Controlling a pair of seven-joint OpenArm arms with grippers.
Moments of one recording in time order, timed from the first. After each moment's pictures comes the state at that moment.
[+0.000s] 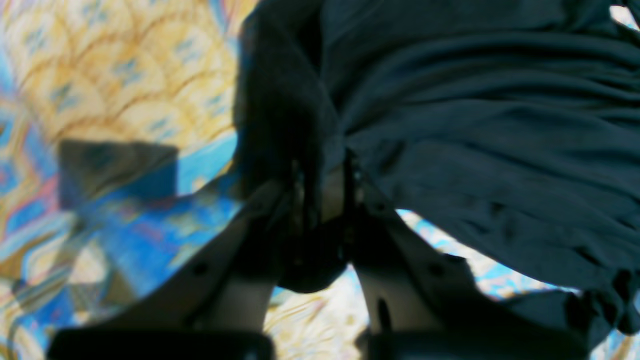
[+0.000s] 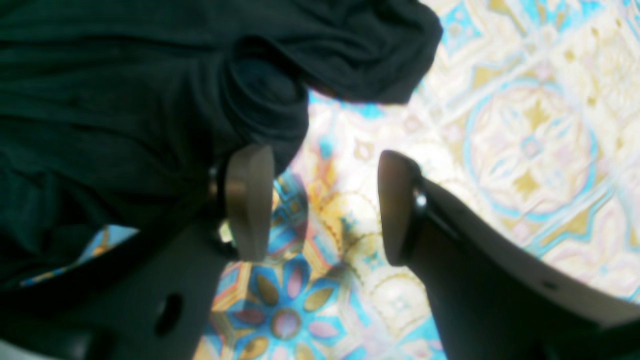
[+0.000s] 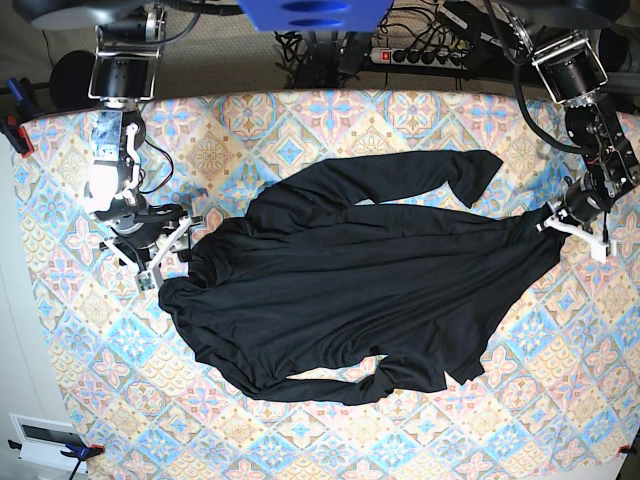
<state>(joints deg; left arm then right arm) -1.6 -23.5 -30.8 77.0 -38.8 -12.9 59.0 3.4 14.7 8.1 85.1 11.3 22.2 -44.9</state>
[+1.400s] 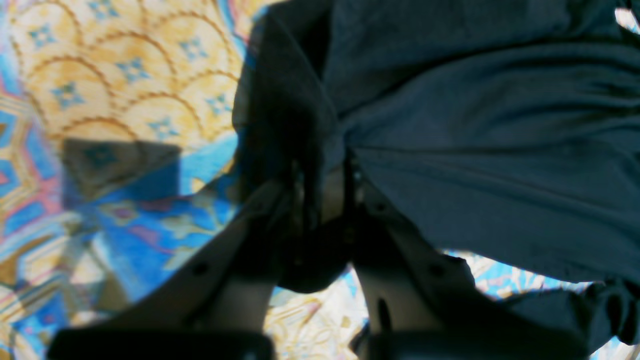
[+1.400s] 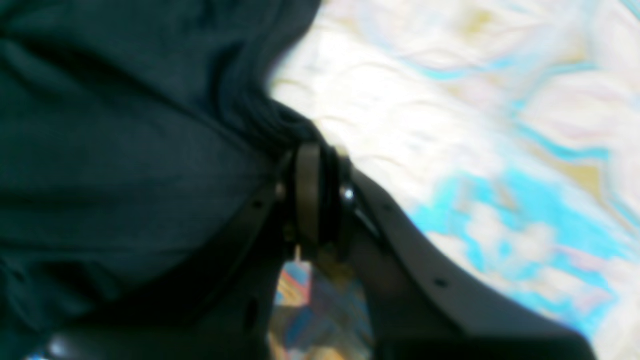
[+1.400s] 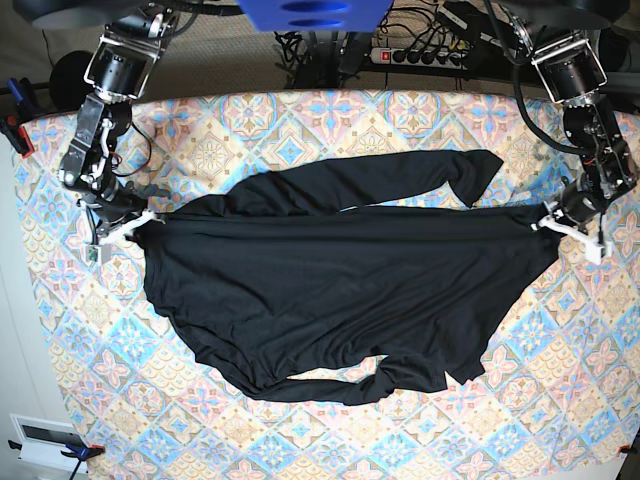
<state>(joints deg) -1.8 -23.3 -27.5 77.0 -39.3 -13.0 58.8 1.8 12.8 25.9 77.8 20.3 21.9 -43.6</state>
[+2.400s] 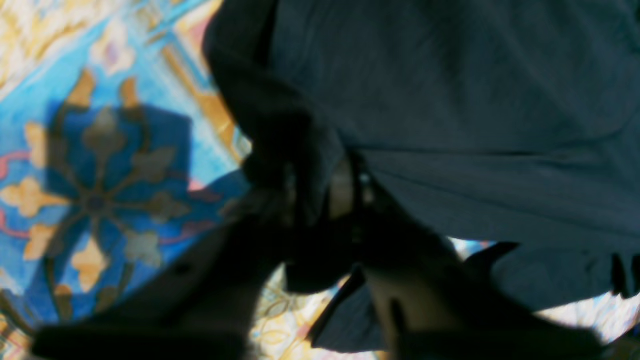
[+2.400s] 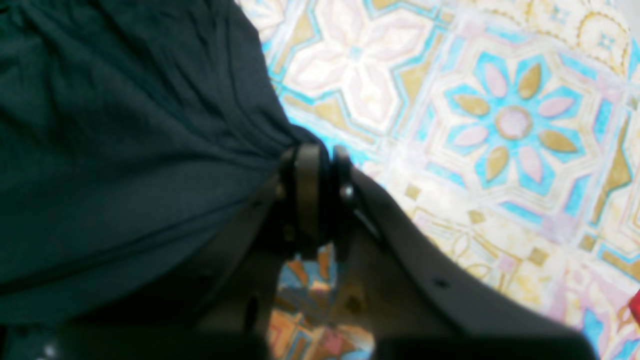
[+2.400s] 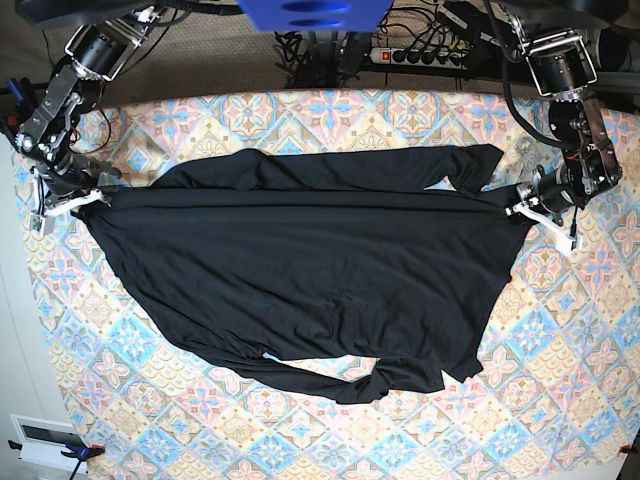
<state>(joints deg) 0.2 -22.5 -24.1 77.4 -41.7 -13.6 62.7 -2.6 14.9 40.4 81.2 20.9 22.4 -46.0</state>
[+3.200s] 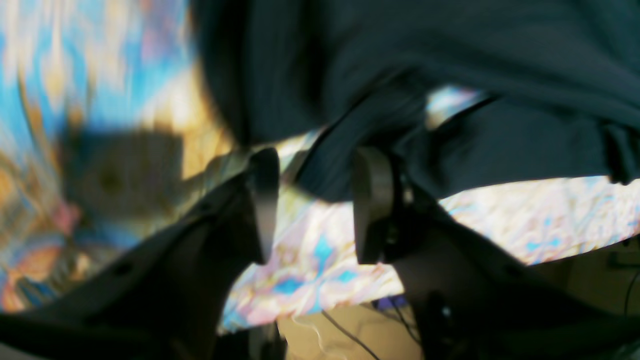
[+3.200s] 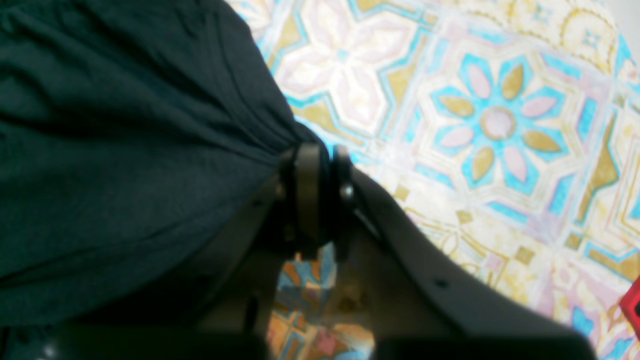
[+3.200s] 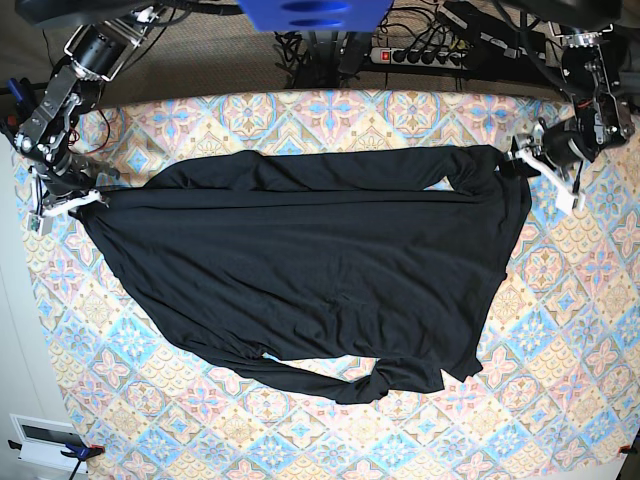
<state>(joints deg) 18.0 -27.2 -24.5 95.3 -54.3 -13.4 65.7 -2.5 15.0 40.3 81.2 20.5 22.2 -45.9</state>
